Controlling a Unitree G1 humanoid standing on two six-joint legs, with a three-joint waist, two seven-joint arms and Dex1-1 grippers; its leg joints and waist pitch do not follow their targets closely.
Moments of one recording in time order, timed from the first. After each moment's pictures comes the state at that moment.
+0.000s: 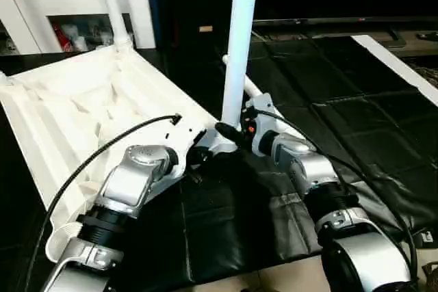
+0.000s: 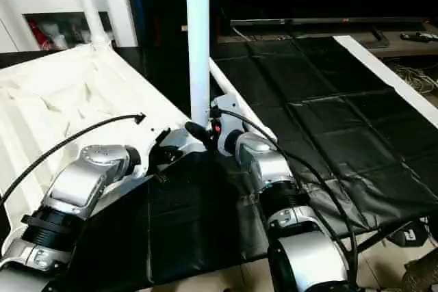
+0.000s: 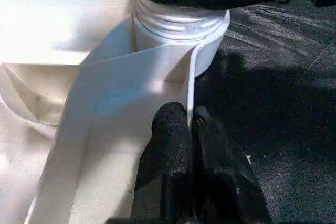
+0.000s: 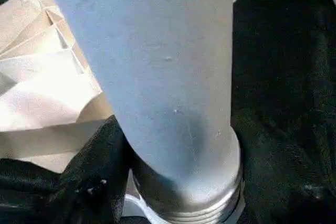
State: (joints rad) left arm -0.50 0.24 -0.19 0.22 0.02 0.69 -0.69; right arm -0.74 -0.01 0.01 0.83 0.14 0.21 0.57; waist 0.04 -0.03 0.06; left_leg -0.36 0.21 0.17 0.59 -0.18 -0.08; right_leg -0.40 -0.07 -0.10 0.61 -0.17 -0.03
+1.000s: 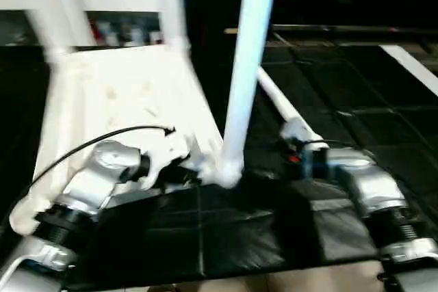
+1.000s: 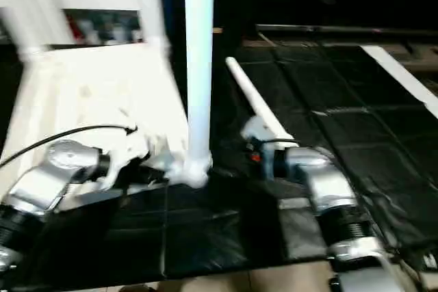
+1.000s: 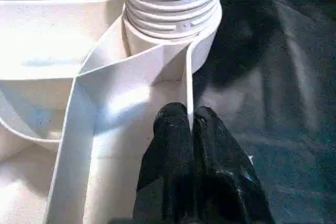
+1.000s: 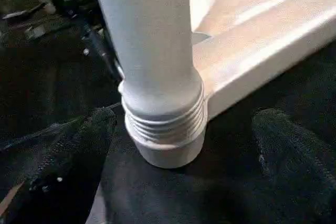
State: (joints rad) left arm -0.49 0.55 -0.33 0.30 -0.03 0.26 -1.26; right arm -0.51 -0.38 0.17 0.48 0.20 0.23 1.24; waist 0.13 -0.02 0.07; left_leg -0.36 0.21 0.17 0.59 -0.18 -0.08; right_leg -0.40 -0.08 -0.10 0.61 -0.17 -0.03
